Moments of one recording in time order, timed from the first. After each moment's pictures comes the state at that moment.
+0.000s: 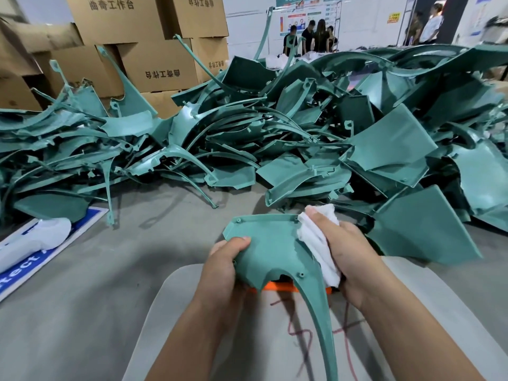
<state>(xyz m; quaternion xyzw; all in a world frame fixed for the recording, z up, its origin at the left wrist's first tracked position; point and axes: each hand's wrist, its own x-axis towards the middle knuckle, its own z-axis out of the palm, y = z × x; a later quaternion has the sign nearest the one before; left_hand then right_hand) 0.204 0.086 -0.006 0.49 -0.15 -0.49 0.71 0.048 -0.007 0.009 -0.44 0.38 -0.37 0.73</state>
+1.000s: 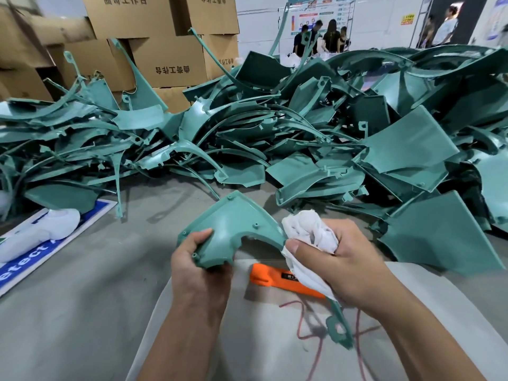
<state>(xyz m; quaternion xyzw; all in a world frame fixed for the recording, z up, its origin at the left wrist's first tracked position) 0.234 0.088 -0.001 0.32 0.02 -0.42 0.85 0.047 0.010 0.017 -0.74 0.20 -0.34 0.54</state>
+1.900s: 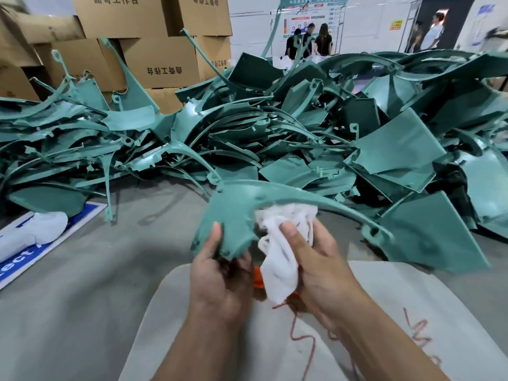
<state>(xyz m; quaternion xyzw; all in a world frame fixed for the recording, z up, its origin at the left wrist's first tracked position) 0.207 0.080 -0.007 0.23 0.02 -0.54 0.81 0.080 0.031 0.001 -0.43 0.22 -0.40 0.78</state>
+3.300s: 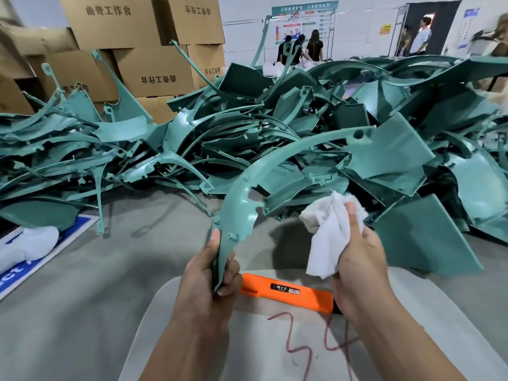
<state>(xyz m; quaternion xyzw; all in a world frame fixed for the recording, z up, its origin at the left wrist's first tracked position) 0.218 0.085 -0.005 0.38 -0.14 -0.49 0.78 0.057 -0.005 0.001 -0.36 0.38 -0.56 0.64</state>
